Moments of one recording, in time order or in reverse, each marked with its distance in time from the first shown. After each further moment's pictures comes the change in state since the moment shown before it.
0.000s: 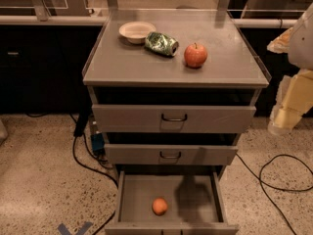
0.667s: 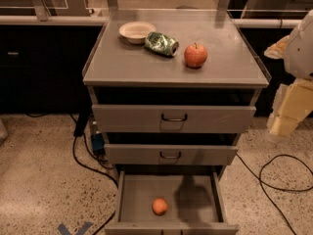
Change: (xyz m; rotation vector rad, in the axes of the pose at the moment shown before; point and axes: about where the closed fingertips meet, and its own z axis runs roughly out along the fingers) arm -0.001 0.007 0.010 0.008 -0.002 -0.017
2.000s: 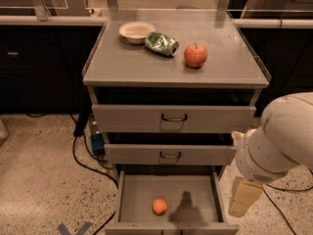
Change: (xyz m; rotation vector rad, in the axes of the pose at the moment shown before) arm 0.032 0.099 0.180 -0.029 0.070 -0.027
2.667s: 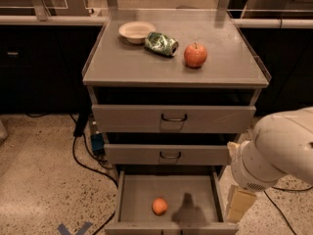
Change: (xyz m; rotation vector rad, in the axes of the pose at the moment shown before) arm 0.010 0.009 0.041 -0.031 -0.005 -0.001
